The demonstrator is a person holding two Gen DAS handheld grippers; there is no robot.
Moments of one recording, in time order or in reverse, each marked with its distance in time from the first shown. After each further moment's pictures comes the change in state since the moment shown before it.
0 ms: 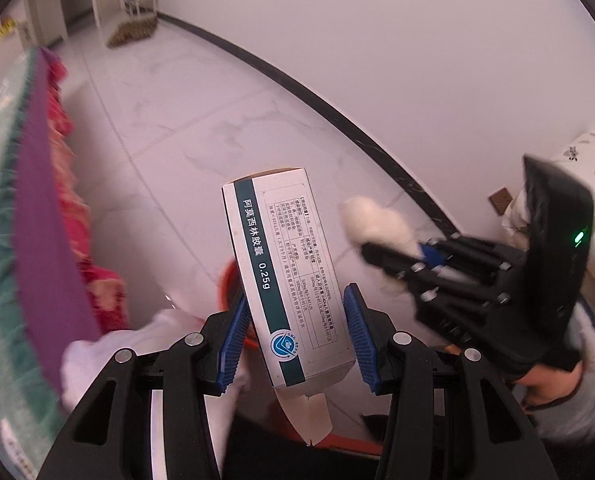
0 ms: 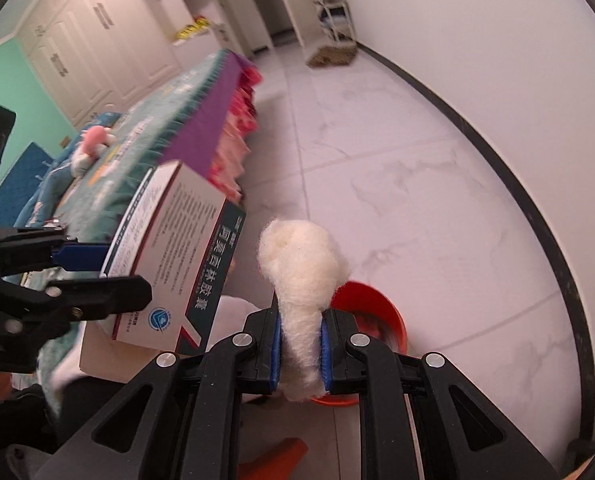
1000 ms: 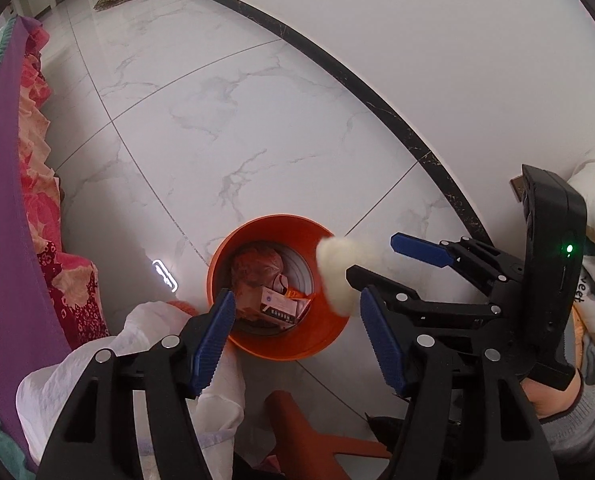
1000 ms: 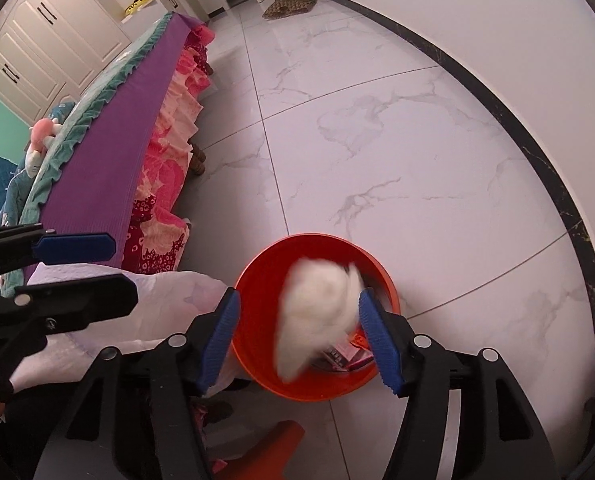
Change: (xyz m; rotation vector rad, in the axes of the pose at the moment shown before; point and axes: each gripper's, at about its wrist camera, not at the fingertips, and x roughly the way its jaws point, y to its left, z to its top) left arm 0.082 0.014 0.016 -0.011 0.130 0.007; right arm 0.092 -0.045 -0.010 0.097 0.137 -0.048
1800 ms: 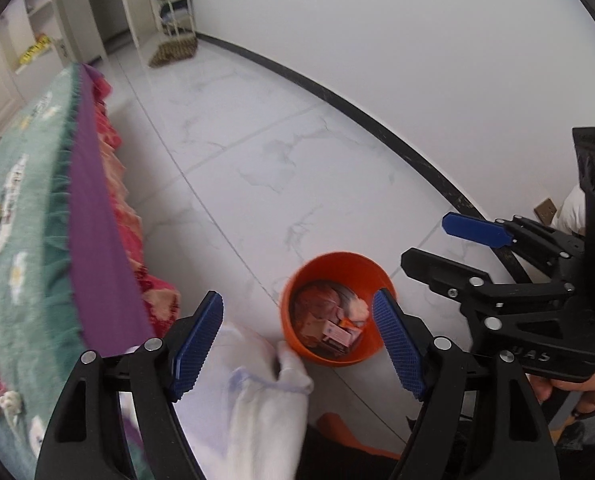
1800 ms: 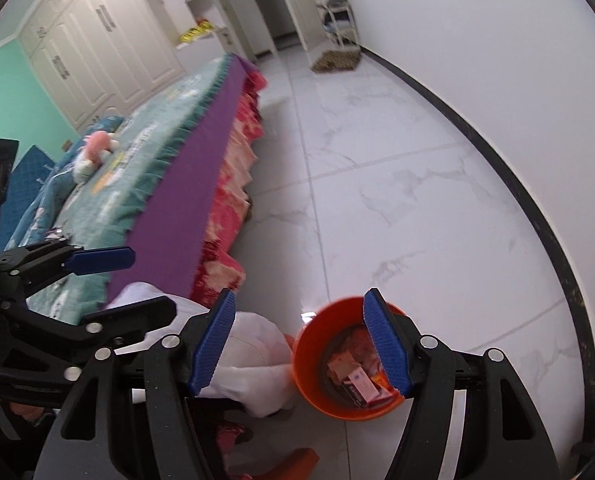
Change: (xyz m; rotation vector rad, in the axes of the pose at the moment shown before) left arm -0.110 0.006 -0.043 0.005 -0.242 0.219; right arm -0.117 0.096 0.017 -0.164 -0.213 0.078
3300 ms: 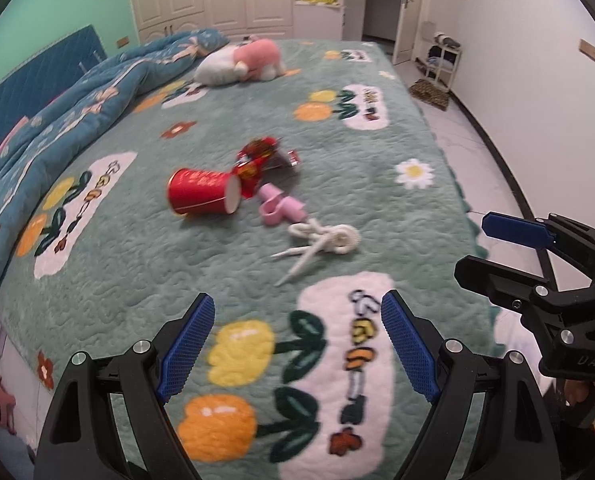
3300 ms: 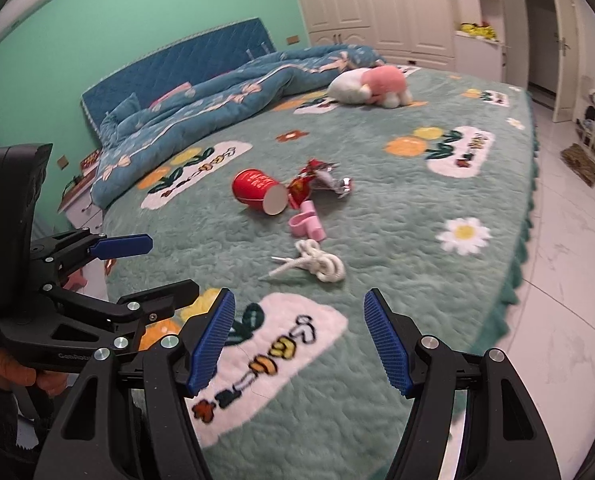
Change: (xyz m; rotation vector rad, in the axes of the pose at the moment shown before) left arm -0.170 0.280 -0.229 -0.705 -0.123 0.431; right arm 0.084 0.426 0.003 -0.683 0.150 0.483
